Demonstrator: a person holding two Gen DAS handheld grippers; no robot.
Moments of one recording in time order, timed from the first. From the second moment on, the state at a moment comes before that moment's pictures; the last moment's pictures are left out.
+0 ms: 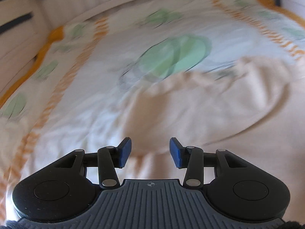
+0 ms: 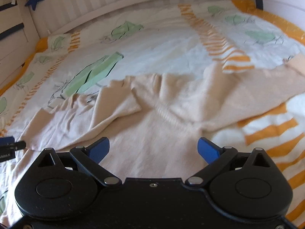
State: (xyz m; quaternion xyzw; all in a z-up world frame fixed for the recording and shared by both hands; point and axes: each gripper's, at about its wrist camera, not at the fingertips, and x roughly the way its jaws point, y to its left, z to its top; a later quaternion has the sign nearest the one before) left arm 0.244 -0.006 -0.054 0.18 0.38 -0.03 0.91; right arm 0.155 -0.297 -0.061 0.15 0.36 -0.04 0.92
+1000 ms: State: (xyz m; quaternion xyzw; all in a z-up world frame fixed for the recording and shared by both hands) left arm 0.278 0.063 -0.085 0.05 0.43 0.01 0.90; right arm 0.255 -0.264 -0.067 0.22 0.42 -0.01 0.88
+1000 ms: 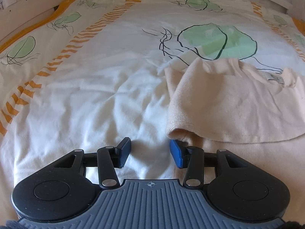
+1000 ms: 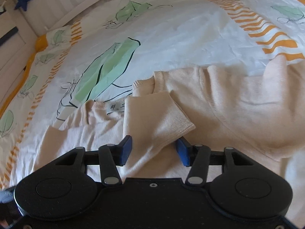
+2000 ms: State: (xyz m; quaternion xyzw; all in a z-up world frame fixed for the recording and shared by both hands) left arm 0.261 0.030 -0.078 0.14 0.36 0.00 0.92; right arm 0.216 -0.276 -0.030 0.17 0.39 -0.04 0.91
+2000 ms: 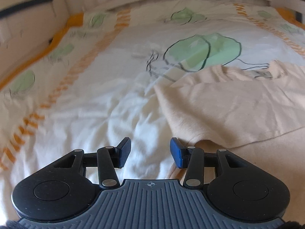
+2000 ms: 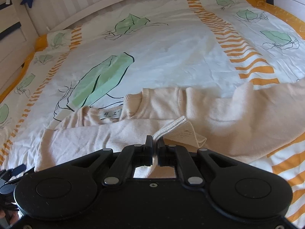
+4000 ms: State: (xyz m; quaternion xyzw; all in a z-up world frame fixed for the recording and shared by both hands) left arm 0.272 0.069 -0.092 0.01 0.42 0.04 0.91; right arm 0.193 -0.309 -0.049 0.22 0.38 -0.06 0.89
